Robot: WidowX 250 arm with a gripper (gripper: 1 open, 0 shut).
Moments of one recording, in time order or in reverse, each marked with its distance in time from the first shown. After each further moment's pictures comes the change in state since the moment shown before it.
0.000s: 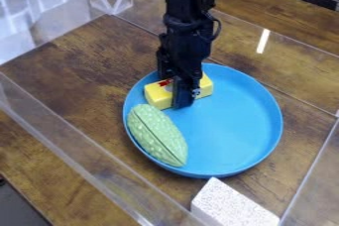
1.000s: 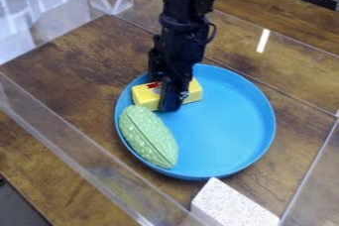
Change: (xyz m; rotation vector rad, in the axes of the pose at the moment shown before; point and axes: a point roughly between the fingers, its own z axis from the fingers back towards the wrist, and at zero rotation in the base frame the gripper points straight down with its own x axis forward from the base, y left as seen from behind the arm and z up) arm -0.018 -0.001 0.003 -0.013 0.123 -0.054
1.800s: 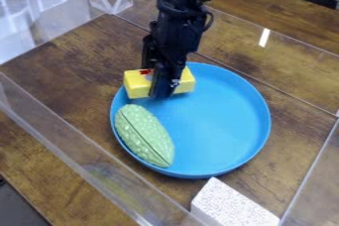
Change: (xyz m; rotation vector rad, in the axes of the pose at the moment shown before) arm -0.010 0.011 0.014 0.035 0.056 -0.032
